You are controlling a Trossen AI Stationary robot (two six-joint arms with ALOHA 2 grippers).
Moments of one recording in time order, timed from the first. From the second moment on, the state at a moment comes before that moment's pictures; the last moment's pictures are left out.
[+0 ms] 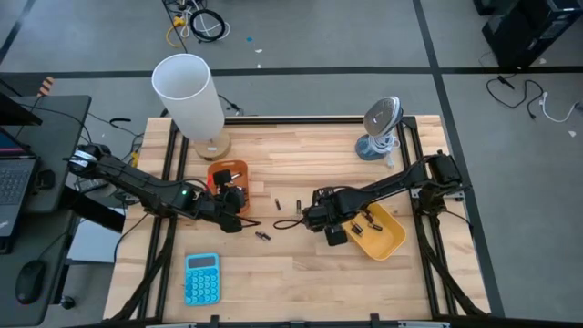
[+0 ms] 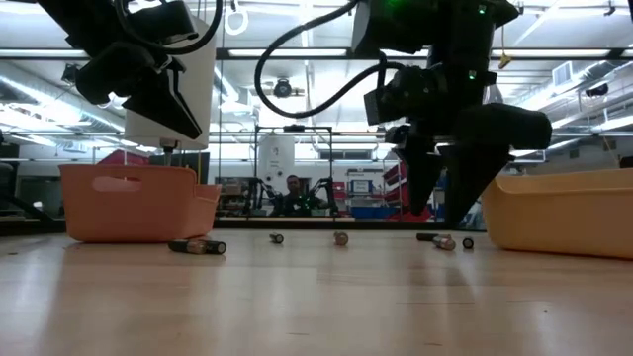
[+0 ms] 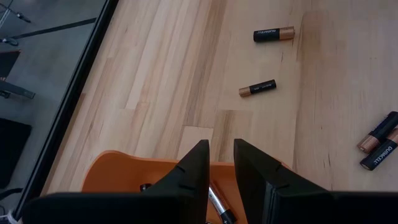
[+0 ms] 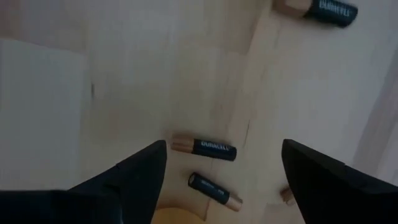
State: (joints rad) left arm -0.33 1.17 0.73 -0.53 -0.65 -0.22; right arm 0.19 1.86 1.24 -0.82 0.15 -0.02
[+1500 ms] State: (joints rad) left arm -0.34 1.17 0.73 -0.53 -0.64 -0.22; right arm 0.17 1.94 1.24 -0.81 0.13 -0.23
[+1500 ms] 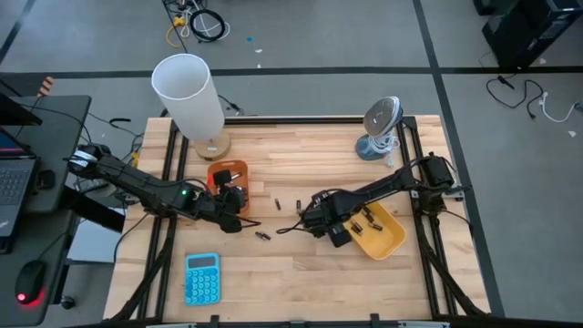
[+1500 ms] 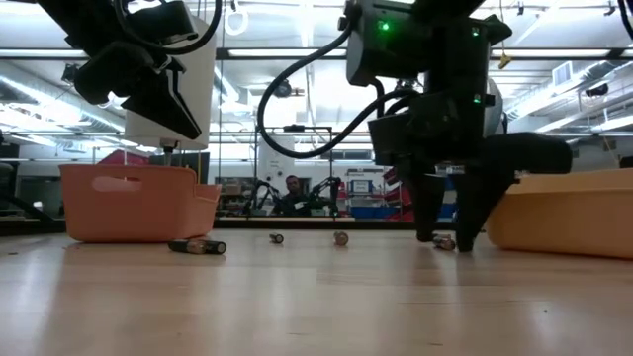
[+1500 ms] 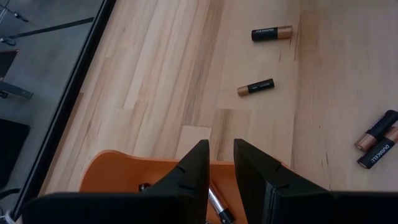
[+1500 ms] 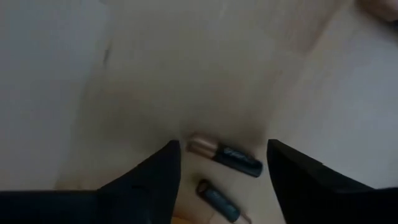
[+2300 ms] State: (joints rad) left arm -0.34 1.17 0.73 -0.53 -0.64 -0.22; right arm 0.17 1.95 1.24 -0.74 0.17 -0.14
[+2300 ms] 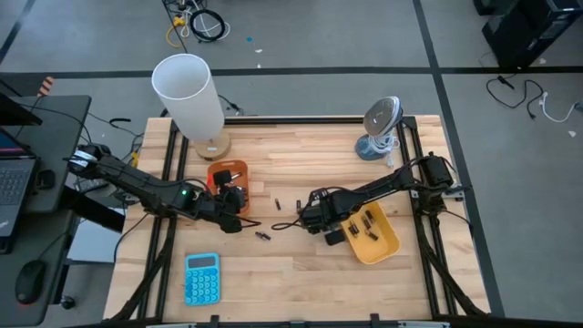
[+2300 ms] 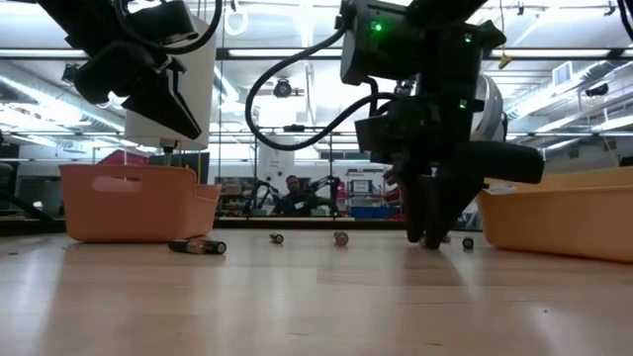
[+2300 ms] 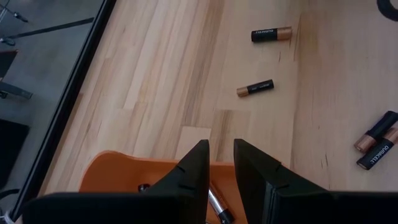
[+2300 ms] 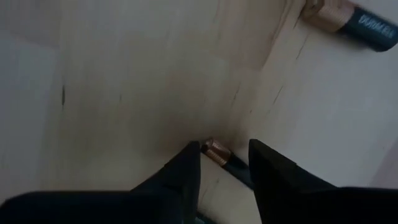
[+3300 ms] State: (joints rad) left arm -0.34 1.17 0.73 -0.52 -0.64 -0.22; right arm 0.11 1.94 1.24 -0.66 0.12 0.01
